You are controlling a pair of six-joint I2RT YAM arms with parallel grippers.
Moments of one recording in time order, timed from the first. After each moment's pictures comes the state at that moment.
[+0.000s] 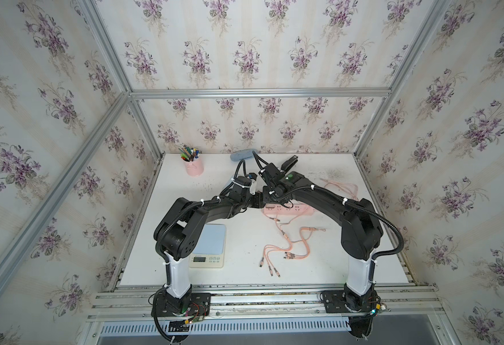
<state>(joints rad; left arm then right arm) -0.53 1.92 1.09 0.17 0.29 -0.40 0.72 1.92 1.65 -0.86 0.17 0.68</state>
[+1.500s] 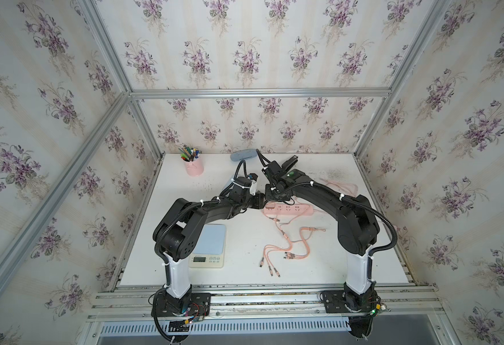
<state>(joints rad) -0.53 1.91 1.08 0.17 0.29 -0.38 0.67 1.99 1.64 -0.82 0.14 0.64</state>
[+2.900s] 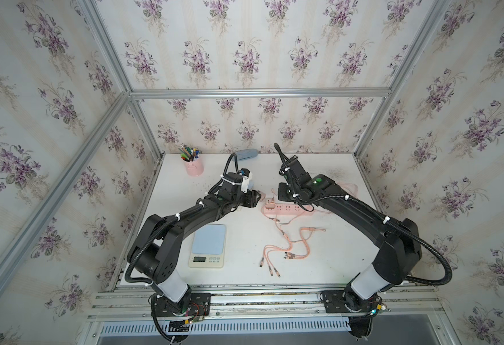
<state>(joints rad) -0.51 1.62 1.00 -0.06 0.22 -0.29 0.66 1.58 1.33 -0.77 0.14 0.61</state>
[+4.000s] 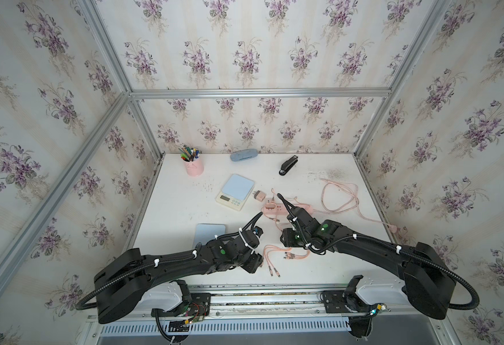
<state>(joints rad) -1.05 1.31 0.60 -0.29 0.03 -0.45 0.81 1.31 0.73 -0.51 -0.02 0.72</state>
